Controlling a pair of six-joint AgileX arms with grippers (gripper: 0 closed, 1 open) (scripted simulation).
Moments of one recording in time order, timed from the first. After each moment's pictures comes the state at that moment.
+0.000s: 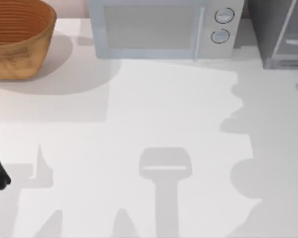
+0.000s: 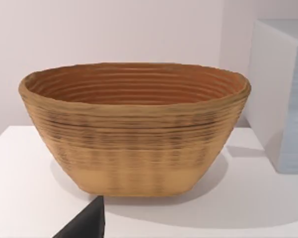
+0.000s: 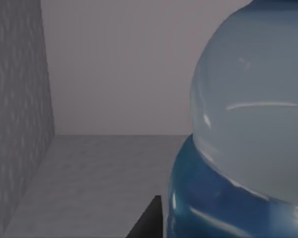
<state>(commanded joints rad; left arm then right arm) 0.00 0.00 0.00 0.00 0.00 0.00 -0.28 1.85 0.75 1.08 -0.24 0.00</state>
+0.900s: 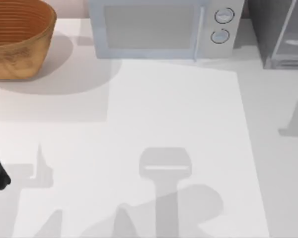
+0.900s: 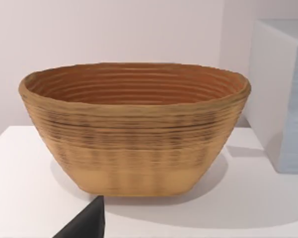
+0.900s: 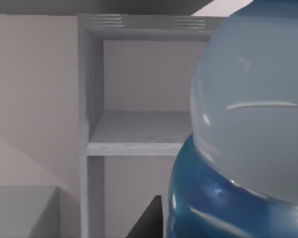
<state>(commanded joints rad) 0.00 0.00 0.00 0.00 0.00 0.00 -0.12 0.55 0.45 0.31 -0.06 0.01</state>
